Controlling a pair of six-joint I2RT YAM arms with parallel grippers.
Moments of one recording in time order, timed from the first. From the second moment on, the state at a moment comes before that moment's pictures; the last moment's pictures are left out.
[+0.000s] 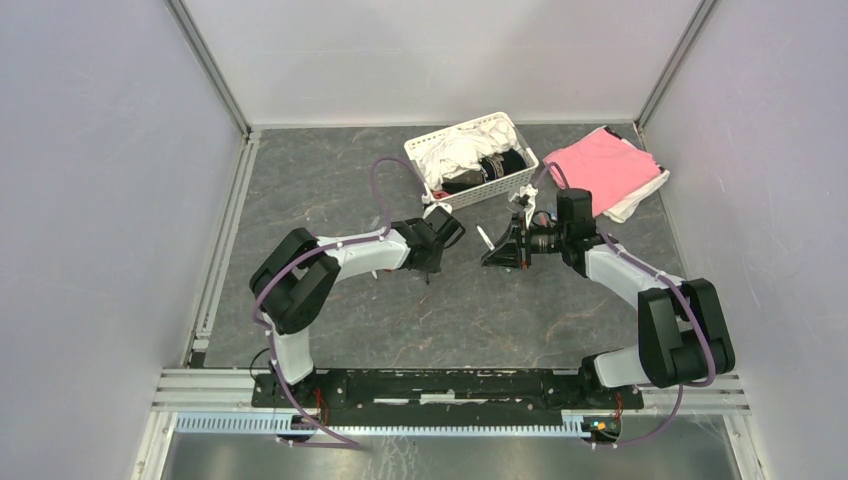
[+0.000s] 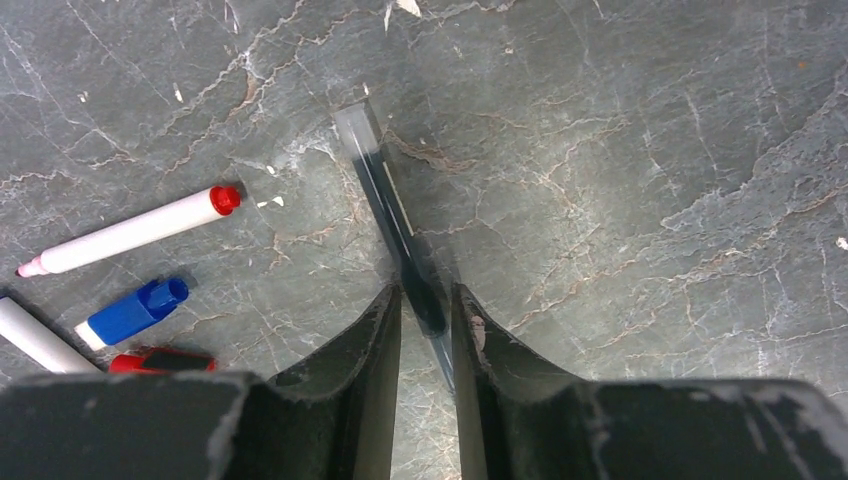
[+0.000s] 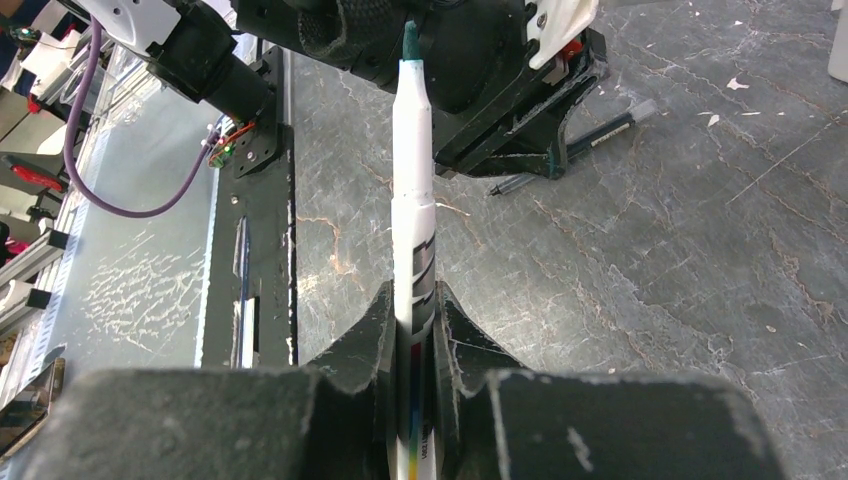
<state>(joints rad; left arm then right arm) -0.82 1.86 1.16 -0.39 -0.31 -0.47 0.21 1.40 0.68 0.09 -1.22 -0.09</state>
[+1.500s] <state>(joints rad) -0.59 1.23 0.60 0.21 0.64 -0.15 0.19 1.40 0.68 0.09 -1.23 -0.09</state>
